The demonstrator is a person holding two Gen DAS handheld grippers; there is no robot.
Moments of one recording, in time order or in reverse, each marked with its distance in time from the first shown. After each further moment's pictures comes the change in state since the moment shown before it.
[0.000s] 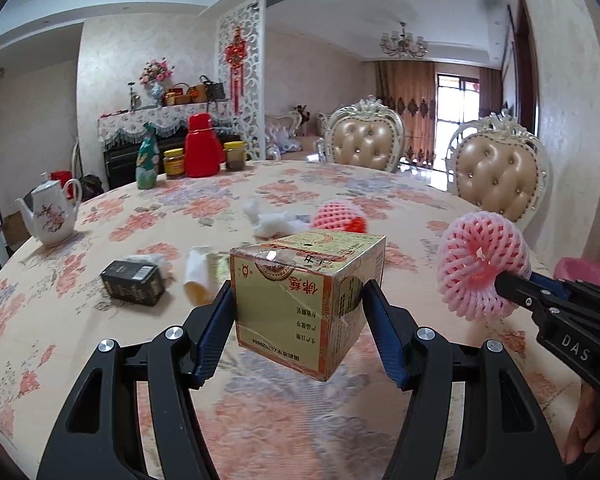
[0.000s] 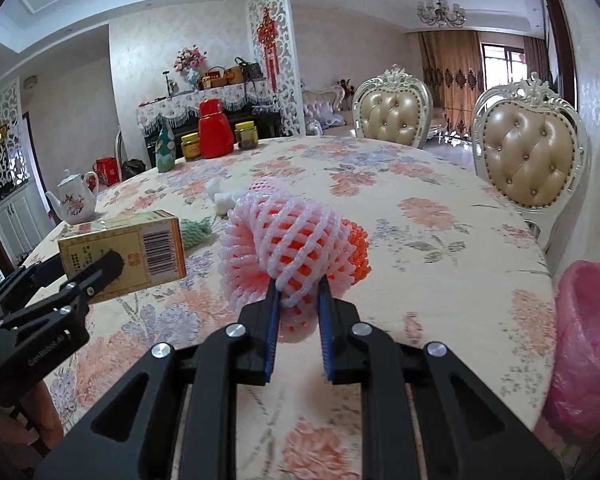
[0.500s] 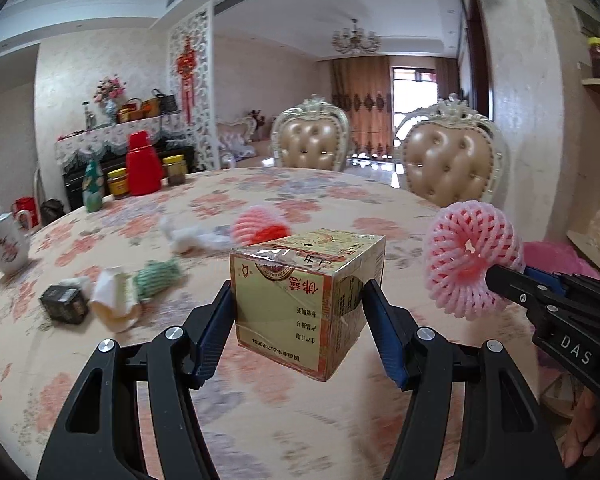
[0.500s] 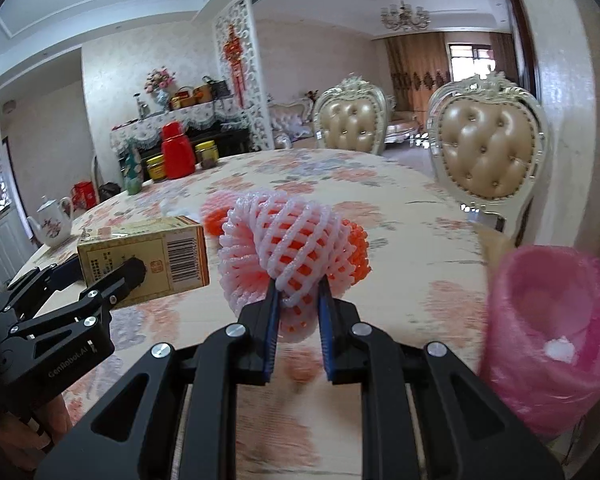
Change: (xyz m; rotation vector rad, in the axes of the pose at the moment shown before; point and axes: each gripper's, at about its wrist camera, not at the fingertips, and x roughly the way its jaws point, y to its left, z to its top) left arm 0.008 -0.098 0.004 0.095 -0.011 -0.137; right arm -0.042 -0.086 -0.013 0.076 -0.057 -0.090
